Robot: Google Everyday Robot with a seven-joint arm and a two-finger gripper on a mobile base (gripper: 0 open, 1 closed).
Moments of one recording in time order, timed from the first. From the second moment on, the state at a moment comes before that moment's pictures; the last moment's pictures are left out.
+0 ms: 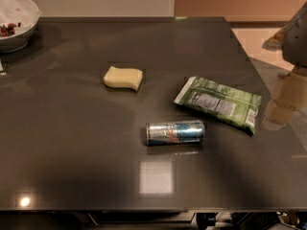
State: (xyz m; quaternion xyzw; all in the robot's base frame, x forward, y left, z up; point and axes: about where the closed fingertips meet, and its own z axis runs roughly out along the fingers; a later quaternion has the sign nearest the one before) arm 0.438 -0.217 0.976 -0.60 0.78 -0.03 0.16
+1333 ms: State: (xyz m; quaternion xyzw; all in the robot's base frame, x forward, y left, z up) arm 0.443 -0.120 0.933 -0.65 0.74 0.04 0.15
